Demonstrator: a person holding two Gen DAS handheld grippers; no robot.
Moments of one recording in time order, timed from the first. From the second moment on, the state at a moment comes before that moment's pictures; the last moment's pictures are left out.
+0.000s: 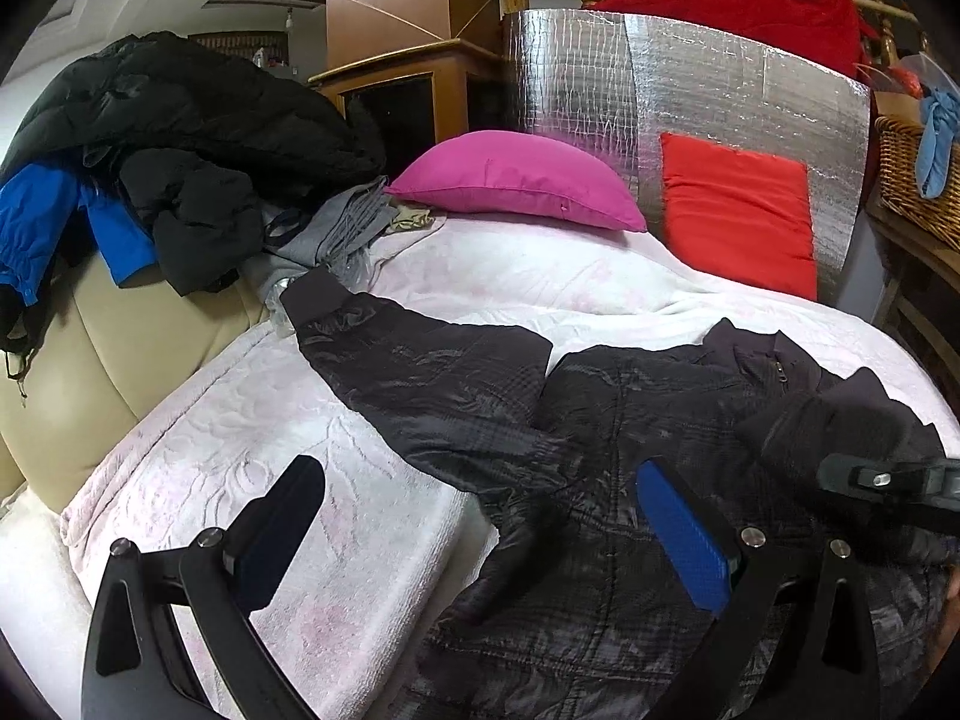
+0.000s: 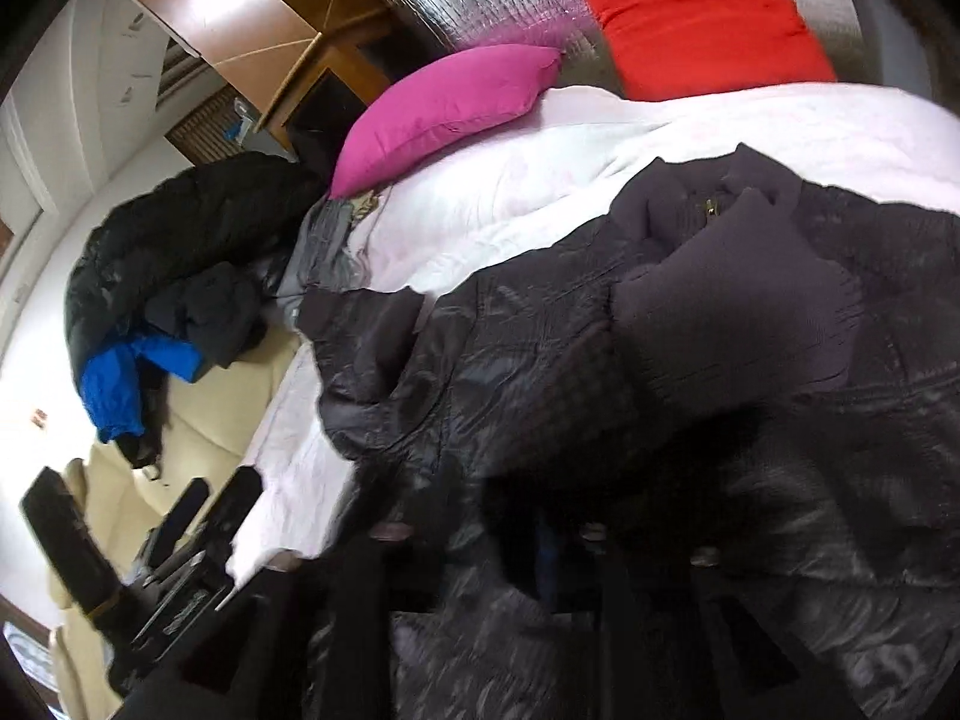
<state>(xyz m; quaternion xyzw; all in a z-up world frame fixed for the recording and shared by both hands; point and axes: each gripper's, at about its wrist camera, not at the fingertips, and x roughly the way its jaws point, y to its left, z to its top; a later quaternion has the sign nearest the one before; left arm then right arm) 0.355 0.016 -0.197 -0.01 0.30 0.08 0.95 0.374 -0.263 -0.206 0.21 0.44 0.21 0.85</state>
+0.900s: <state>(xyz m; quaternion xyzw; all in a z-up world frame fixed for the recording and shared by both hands) 0.390 -0.140 -0.214 0.02 0.38 -0.05 0.92 0.314 -0.497 -0.244 0.48 0.37 0.04 0.79</state>
